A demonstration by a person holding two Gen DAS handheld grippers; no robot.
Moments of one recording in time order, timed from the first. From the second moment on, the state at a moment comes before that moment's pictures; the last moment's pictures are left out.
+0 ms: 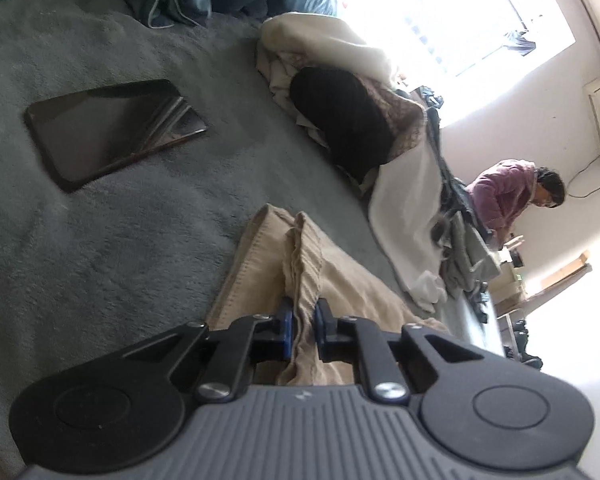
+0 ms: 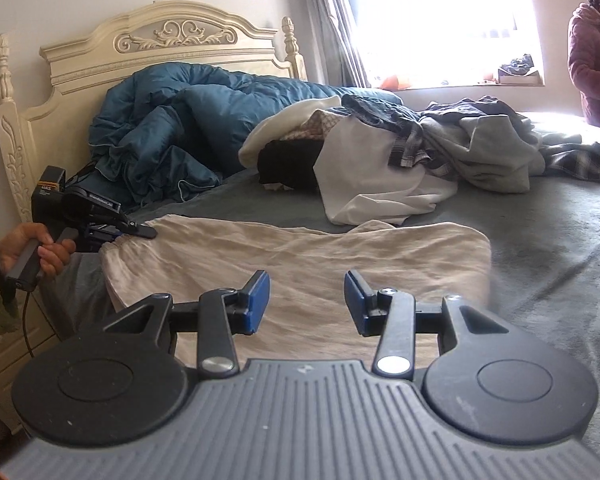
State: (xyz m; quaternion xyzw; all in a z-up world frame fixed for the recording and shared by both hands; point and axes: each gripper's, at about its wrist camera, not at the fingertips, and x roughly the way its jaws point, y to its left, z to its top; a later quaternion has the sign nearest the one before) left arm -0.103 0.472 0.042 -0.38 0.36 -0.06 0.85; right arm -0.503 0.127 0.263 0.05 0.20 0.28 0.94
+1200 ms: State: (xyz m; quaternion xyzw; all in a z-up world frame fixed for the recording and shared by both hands) left arm -0.108 0.413 0.046 -0.27 0.34 0.00 0.90; right arm -0.548 0.053 0.240 -0.04 0.21 0.24 0.95
